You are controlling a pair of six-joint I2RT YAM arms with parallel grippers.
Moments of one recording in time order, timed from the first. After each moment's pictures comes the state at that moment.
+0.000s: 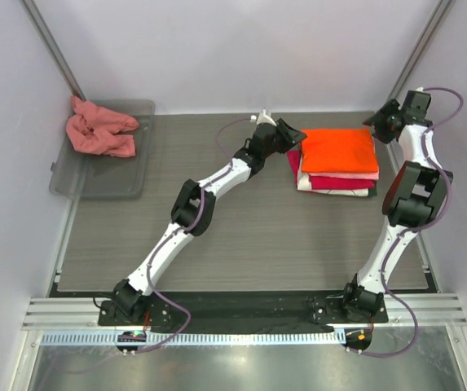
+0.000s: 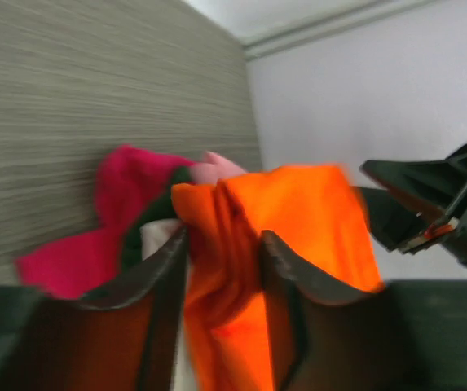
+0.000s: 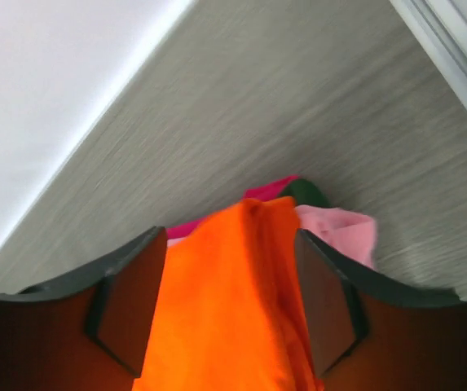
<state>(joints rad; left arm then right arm) -0.68 2.85 2.55 0.18 0.11 -1.12 -0.35 2.09 1.83 -0.42 -0.24 0.56</state>
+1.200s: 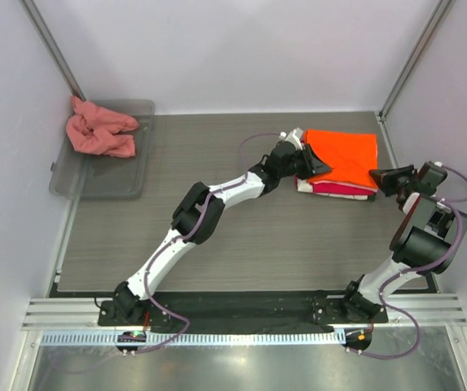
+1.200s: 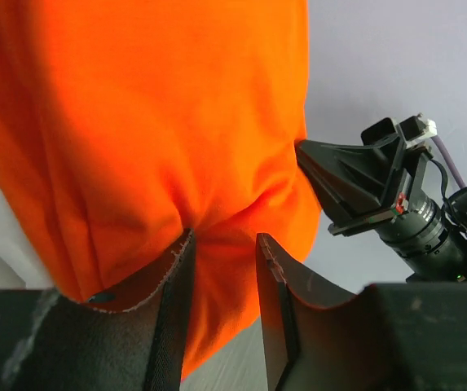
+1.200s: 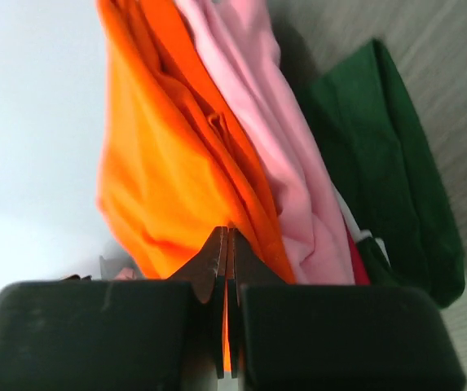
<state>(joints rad) -0.83 2.65 2.19 0.28 0.29 -1.05 -0.58 1.68 0.84 0.23 -0.58 0.93</state>
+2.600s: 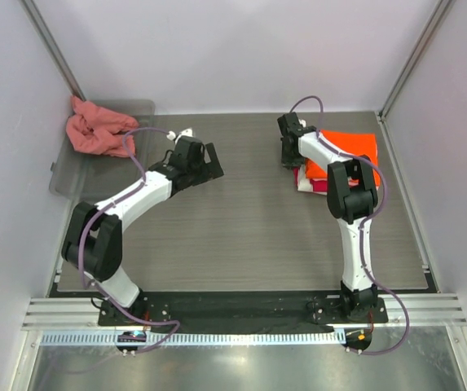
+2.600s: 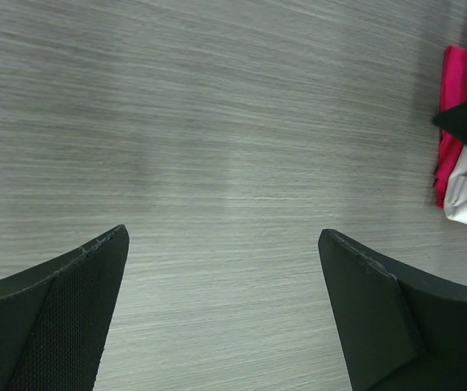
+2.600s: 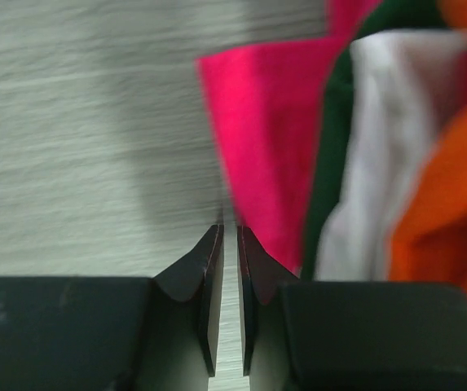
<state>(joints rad) -0.48 1.65 1.19 -0.28 -0.12 -0.68 0.29 2.25 1.79 -0.64 0.23 0.33</state>
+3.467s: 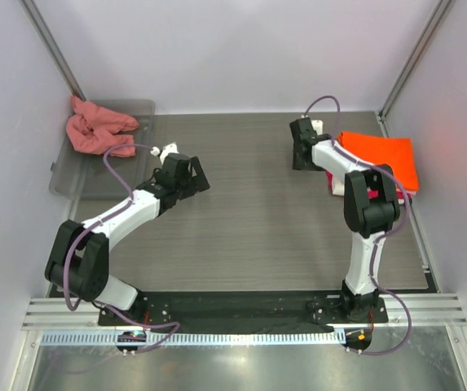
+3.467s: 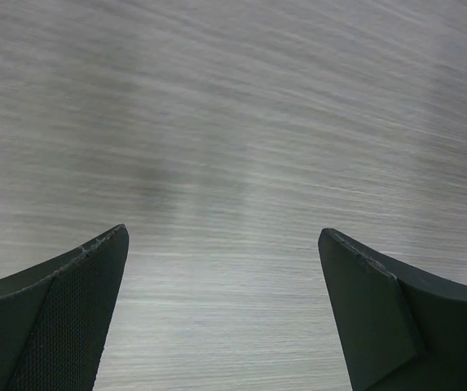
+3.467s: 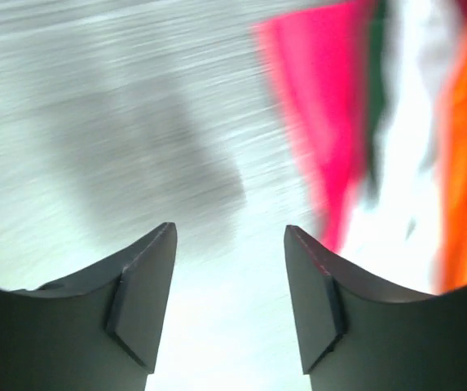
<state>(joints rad) -0.44 1.48 0.95 -0.20 -0.22 -0.68 0.24 2.04 1.55 -0.58 0.47 0.30</state>
